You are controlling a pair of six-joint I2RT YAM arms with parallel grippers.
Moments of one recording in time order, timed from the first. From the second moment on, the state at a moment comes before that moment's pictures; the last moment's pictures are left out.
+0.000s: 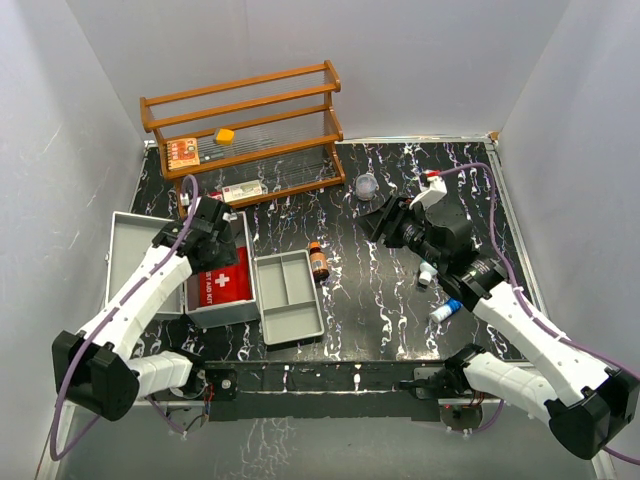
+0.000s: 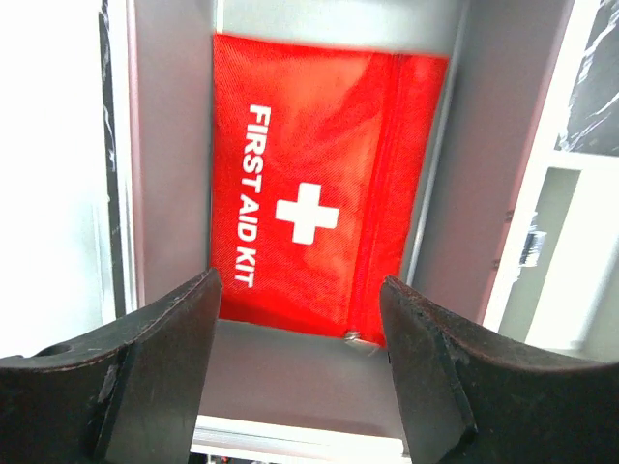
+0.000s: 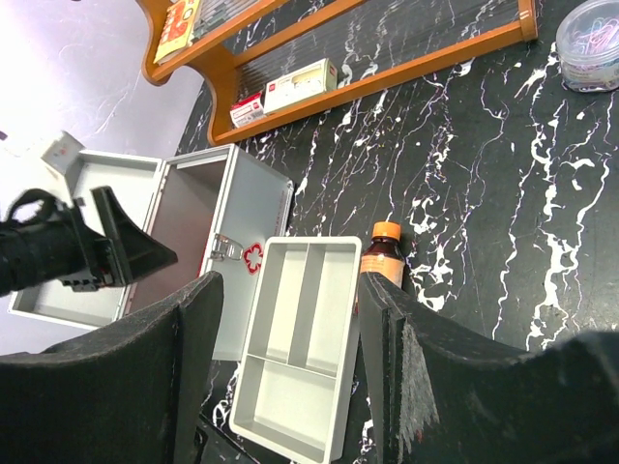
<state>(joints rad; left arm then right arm) -0.38 1.19 0.99 -0.97 -0.37 -0.56 0.56 0.92 0.85 -0.16 -0.03 0.66</state>
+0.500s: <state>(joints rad) -0.38 0.99 1.12 -0.70 0.02 -0.36 0.56 1.05 0.89 -0.35 0.16 0.61</state>
